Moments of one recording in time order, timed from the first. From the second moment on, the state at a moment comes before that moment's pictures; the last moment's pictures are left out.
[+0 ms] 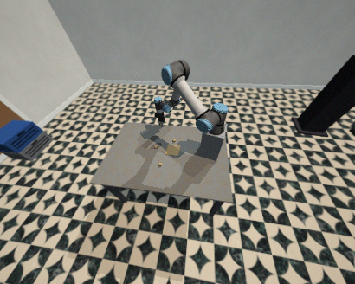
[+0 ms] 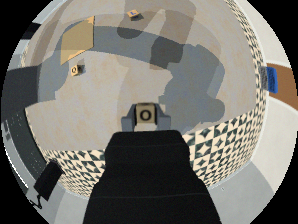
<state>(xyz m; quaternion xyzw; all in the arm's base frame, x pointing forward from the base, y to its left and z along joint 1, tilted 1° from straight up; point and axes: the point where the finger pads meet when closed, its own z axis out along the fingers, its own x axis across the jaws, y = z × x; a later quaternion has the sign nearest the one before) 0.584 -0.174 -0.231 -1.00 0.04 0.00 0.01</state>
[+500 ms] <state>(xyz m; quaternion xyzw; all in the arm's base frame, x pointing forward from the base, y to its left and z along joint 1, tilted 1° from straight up) 0.585 -0.159 -0.232 -0.99 0.13 0.00 0.01</state>
